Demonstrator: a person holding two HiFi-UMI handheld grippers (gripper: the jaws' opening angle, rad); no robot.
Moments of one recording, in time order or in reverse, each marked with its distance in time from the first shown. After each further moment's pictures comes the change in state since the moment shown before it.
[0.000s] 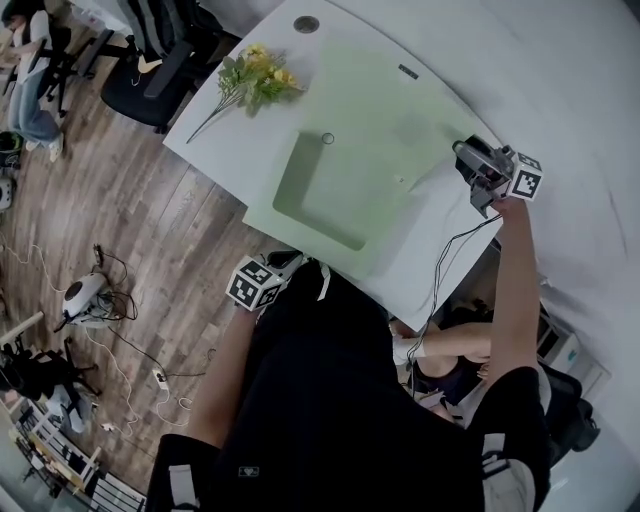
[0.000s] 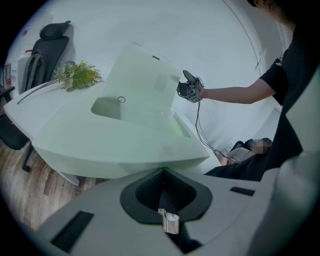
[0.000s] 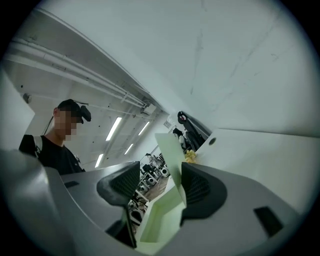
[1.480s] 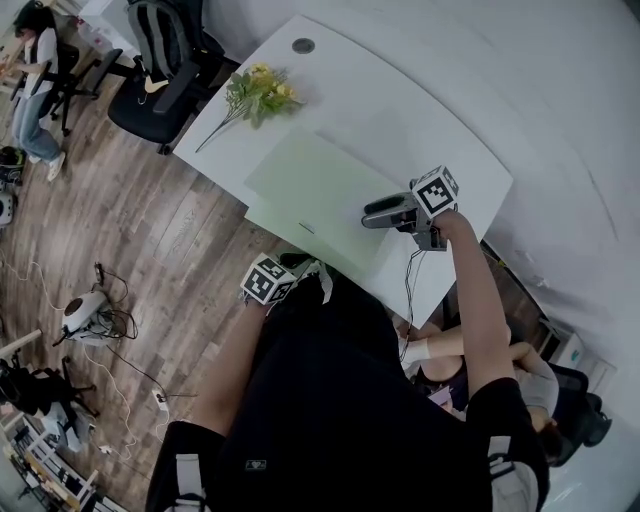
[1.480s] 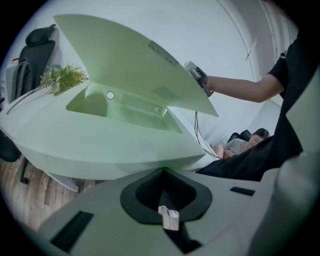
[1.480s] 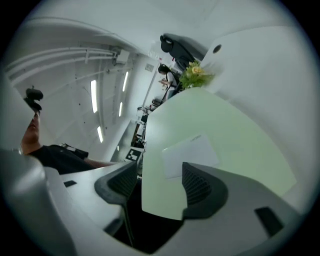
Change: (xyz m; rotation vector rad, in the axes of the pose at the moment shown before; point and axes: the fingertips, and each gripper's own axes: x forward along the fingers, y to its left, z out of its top) left arm 0.013 -0.018 -0.012 0.102 0.030 -0.028; right arm 0.088 0.089 -0.213 0.330 0.690 -0.004
